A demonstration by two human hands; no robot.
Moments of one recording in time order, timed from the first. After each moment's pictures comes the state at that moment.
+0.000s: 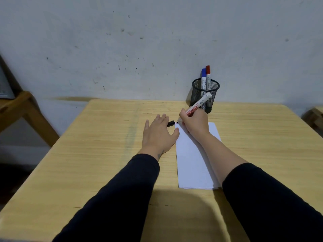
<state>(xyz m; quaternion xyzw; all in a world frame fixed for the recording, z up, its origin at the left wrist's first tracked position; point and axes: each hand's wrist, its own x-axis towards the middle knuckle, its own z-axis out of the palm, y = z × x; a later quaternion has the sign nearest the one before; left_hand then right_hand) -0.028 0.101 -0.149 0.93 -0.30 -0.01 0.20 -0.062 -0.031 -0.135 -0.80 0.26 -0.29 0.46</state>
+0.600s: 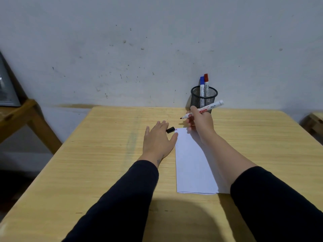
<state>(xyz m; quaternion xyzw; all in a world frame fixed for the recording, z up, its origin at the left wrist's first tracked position) -0.027 0.102 -0.149 0.92 -0.30 0.00 0.26 -0.071 -0.040 -0.110 -0.62 0.28 -0.25 0.69</state>
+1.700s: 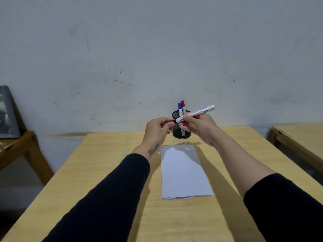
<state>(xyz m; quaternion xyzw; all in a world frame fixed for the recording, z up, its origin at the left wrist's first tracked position) -0.059 0.073 -0.044 0.73 -0.33 -0.03 0.60 -0.150 -0.060 -0.023 -0.59 0.15 -0.21 0.76</state>
